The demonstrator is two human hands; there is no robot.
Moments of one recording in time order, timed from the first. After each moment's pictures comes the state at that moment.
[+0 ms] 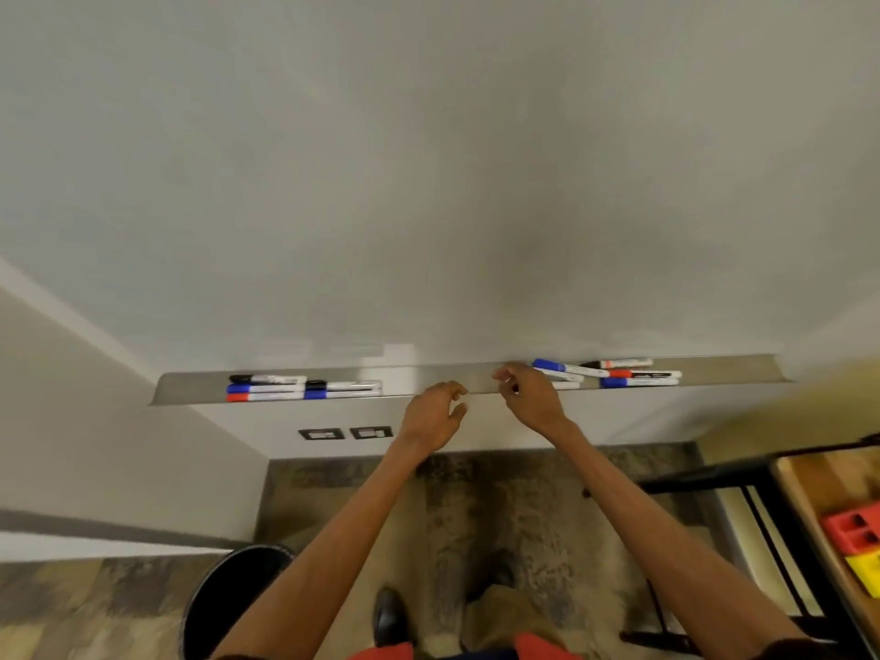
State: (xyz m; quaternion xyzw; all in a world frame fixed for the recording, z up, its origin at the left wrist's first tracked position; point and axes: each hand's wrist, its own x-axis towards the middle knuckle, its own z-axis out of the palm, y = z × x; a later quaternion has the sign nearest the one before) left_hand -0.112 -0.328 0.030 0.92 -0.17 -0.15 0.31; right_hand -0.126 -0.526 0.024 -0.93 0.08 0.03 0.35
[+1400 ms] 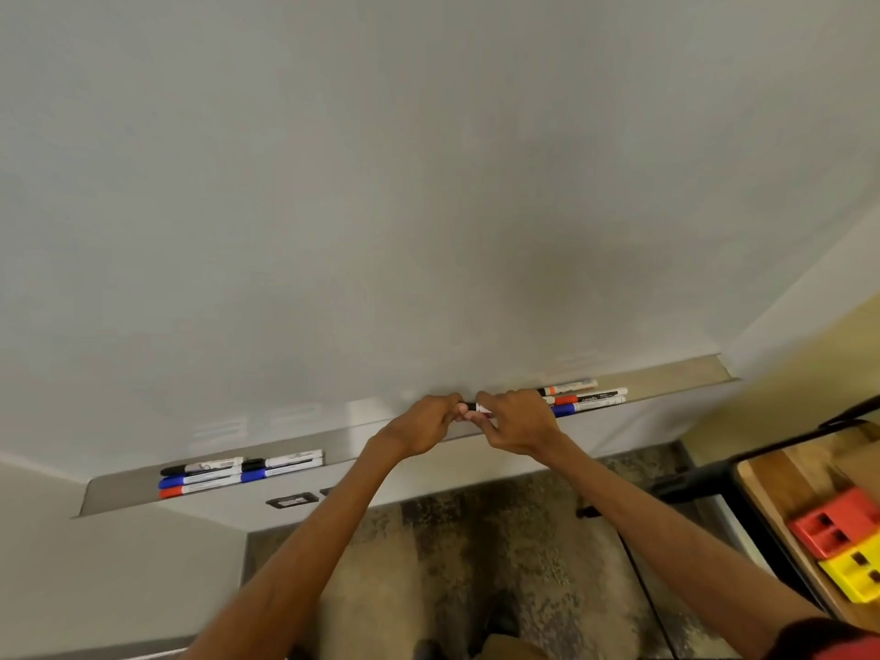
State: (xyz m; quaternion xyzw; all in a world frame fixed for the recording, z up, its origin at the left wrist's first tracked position) left_hand -0.048 -0.421 0.066 0.85 -0.35 -0.26 0.29; right_hand -0.113 -0.618 0.033 -0.98 -0.11 -0.15 0.11
